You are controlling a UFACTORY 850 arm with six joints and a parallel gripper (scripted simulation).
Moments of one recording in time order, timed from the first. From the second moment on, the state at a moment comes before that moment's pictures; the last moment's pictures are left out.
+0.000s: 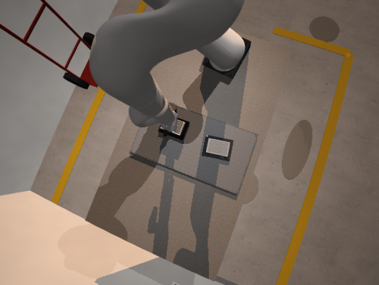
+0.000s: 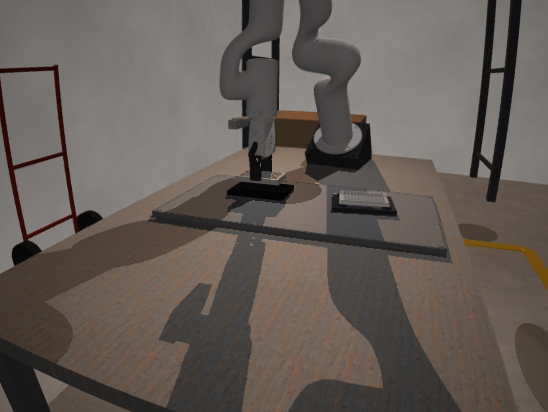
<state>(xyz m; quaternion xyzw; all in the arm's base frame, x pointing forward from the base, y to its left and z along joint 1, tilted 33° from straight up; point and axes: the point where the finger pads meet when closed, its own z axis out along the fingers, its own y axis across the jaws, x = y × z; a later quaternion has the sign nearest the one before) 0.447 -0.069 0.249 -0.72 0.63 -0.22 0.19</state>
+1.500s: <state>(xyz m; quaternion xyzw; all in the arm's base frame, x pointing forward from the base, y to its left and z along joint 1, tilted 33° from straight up) 0.411 -0.070 0.303 -0.72 0.62 -0.24 0.21</state>
